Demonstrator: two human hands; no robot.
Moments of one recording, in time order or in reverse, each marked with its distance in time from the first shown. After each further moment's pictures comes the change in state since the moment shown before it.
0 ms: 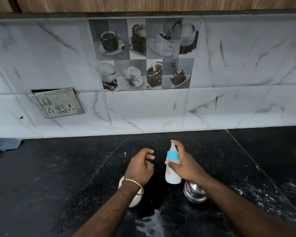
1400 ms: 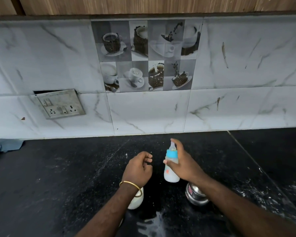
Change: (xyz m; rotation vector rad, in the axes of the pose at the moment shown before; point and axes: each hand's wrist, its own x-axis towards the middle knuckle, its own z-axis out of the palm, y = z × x) left_hand -0.001 -0.007 -0.010 0.028 0.010 -0.008; right_hand 0.008 -0.005 0.008 -0.042 -0.013 -0.004
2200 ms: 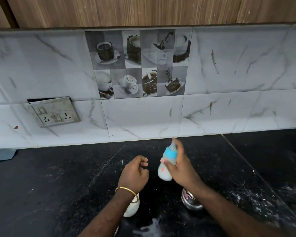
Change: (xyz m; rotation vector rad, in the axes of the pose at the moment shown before) left_hand 0.002 0.009 0.000 0.054 0.020 0.018; right_hand -0.009 0.002 -0.002 0.128 0.201 -0.036
